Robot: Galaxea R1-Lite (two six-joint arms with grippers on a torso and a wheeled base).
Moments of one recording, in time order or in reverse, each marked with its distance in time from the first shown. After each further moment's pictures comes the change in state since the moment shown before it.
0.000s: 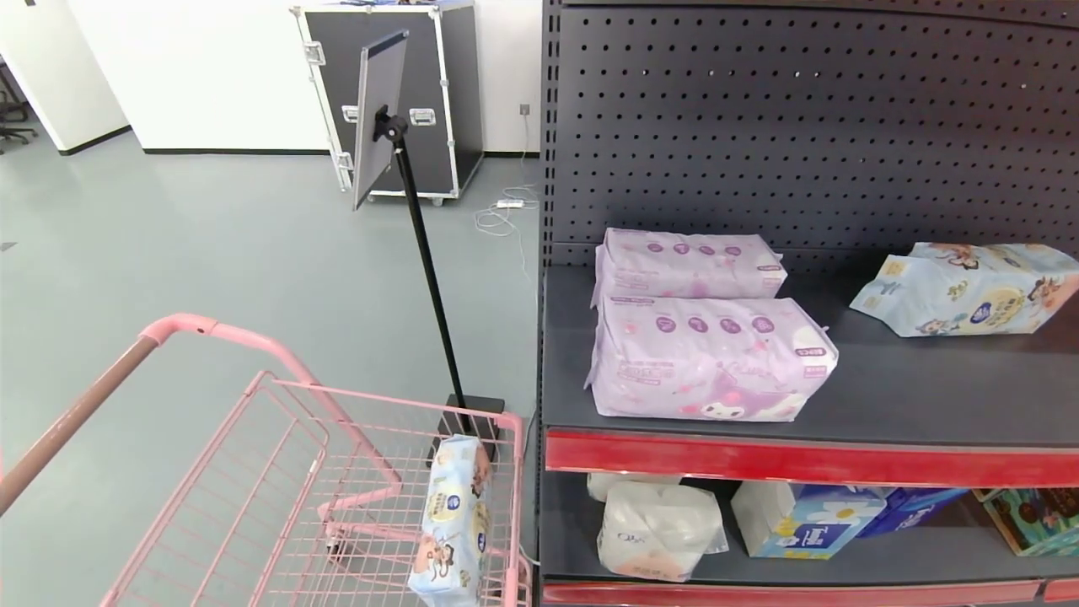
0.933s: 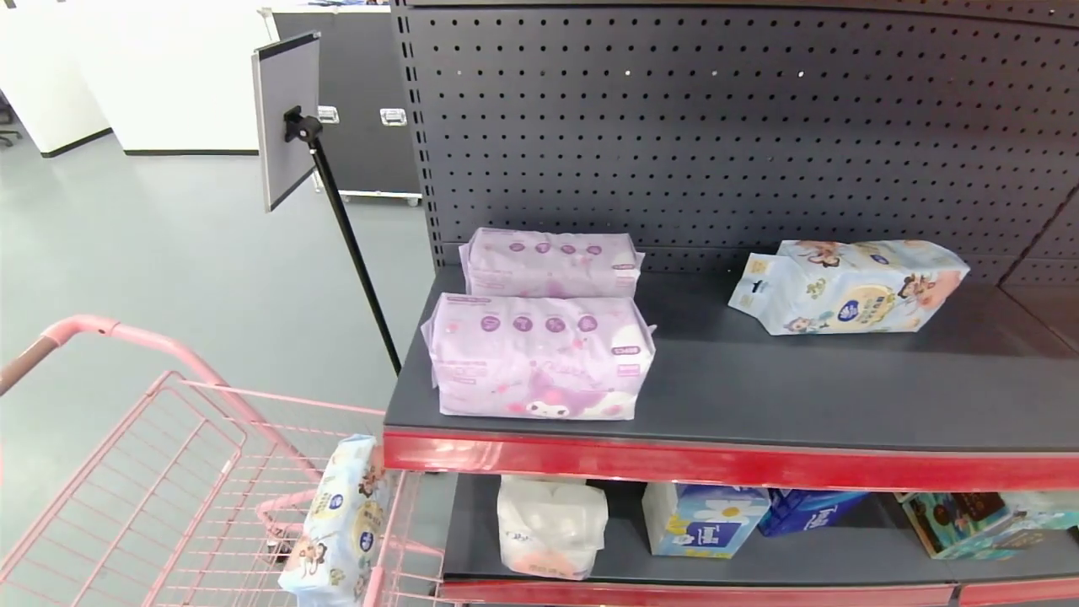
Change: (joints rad) left arm -0.001 0.000 0.000 0.001 0.000 0.003; right arm 0.000 0.000 0.000 -0.001 0.000 0.000
